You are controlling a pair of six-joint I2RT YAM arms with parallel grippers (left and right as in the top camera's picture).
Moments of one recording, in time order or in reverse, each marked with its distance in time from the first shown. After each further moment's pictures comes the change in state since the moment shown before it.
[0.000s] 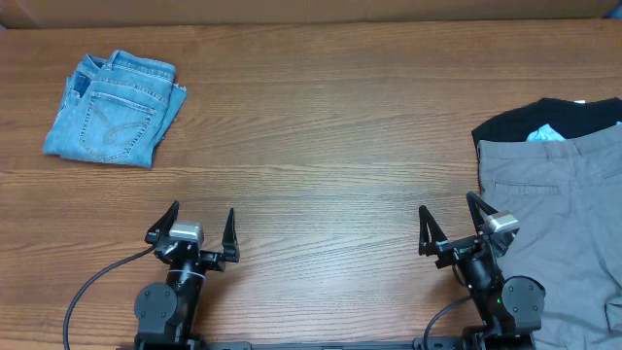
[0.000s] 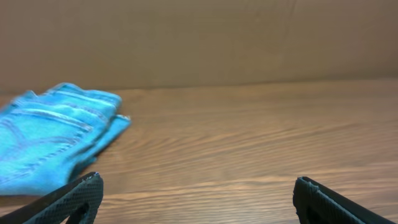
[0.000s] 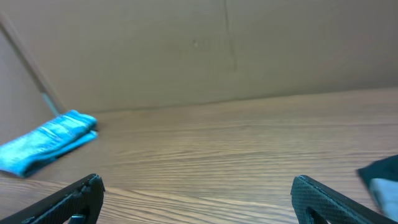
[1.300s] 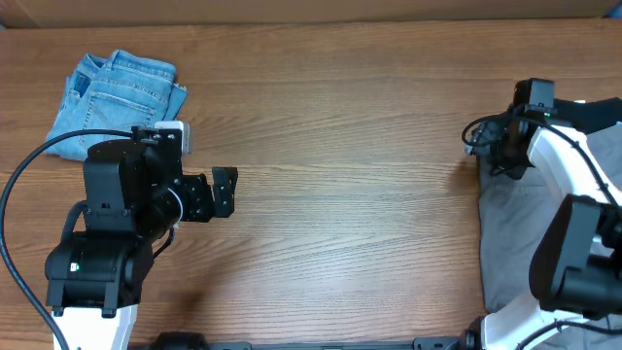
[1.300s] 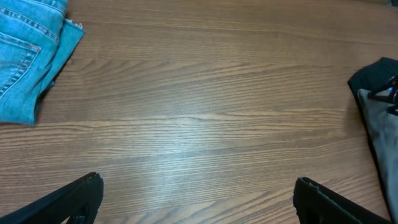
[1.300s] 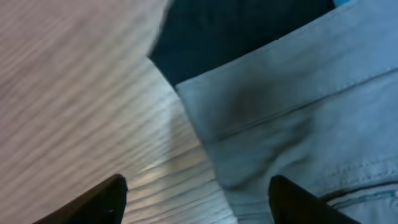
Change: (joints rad) left arm 0.000 0.959 1.157 -0.901 0.134 -0.099; right arm -0.268 1.818 1.233 -0.701 0.248 0.116
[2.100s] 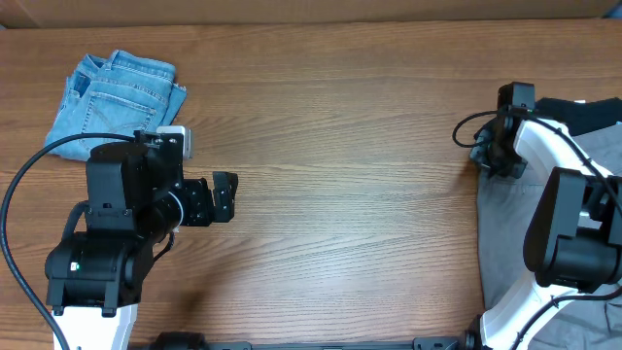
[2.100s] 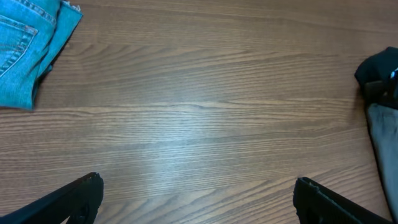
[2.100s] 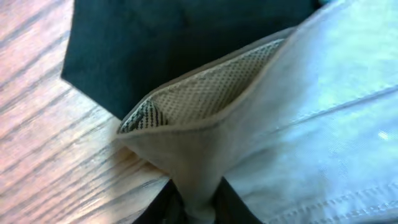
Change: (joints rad) left arm 0.000 0.002 0.000 -0.046 0.000 0.000; right arm 0.024 0.140 0.050 -0.014 0.185 -0.025
